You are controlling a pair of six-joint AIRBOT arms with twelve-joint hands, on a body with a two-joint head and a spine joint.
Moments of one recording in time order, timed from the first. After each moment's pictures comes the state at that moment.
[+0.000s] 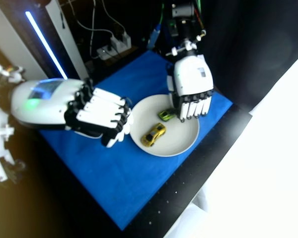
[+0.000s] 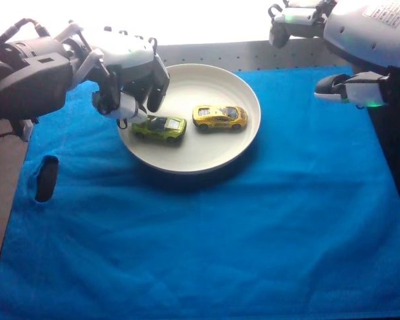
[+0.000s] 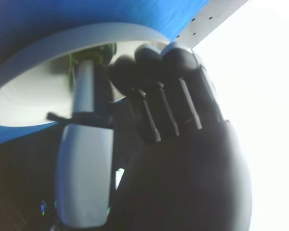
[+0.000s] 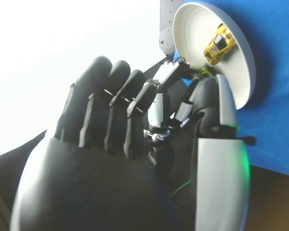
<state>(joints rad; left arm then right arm) 0.45 -1.26 1.47 -0.01 -0.08 1.18 -0.54 -0.97 1.10 -0.13 0.58 -1.18</state>
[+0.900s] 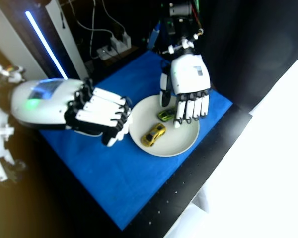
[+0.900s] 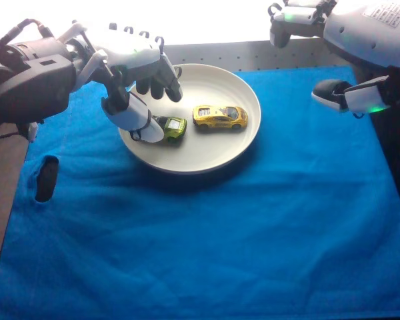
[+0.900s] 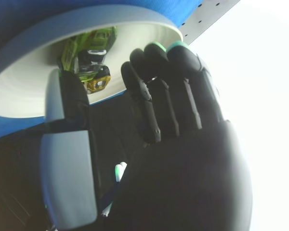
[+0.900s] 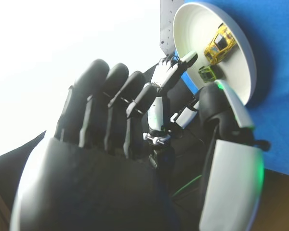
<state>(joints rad) 0.45 -1.25 1.44 -0.01 -0.11 1.18 -0.54 -0.97 1.10 -0.12 0.58 -1.18</state>
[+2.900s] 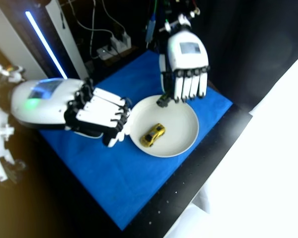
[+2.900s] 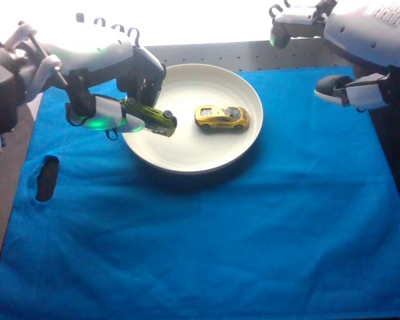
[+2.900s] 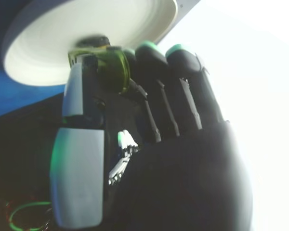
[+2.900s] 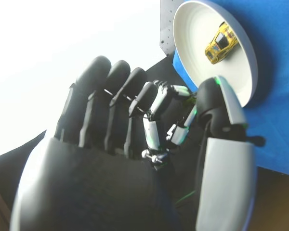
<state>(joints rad) 0.48 -1.02 1.18 -0.01 -0.26 1.18 -0.54 -0.97 1.10 -0.12 0.58 -1.18</state>
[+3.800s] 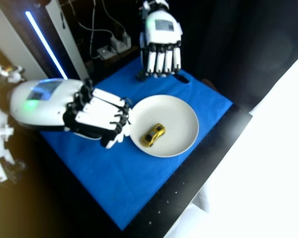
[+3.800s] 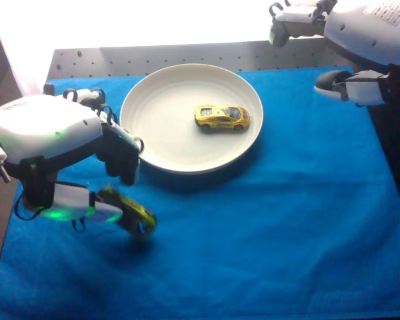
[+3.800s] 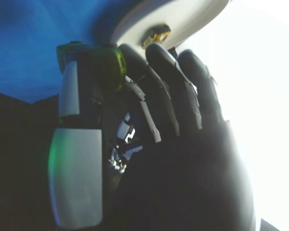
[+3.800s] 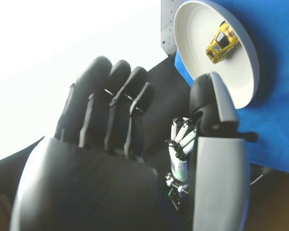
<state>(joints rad) 0.74 -0.79 0.89 0.00 -0.47 1.13 -0.54 -0.97 1.09 -0.10 0.58 -1.18</state>
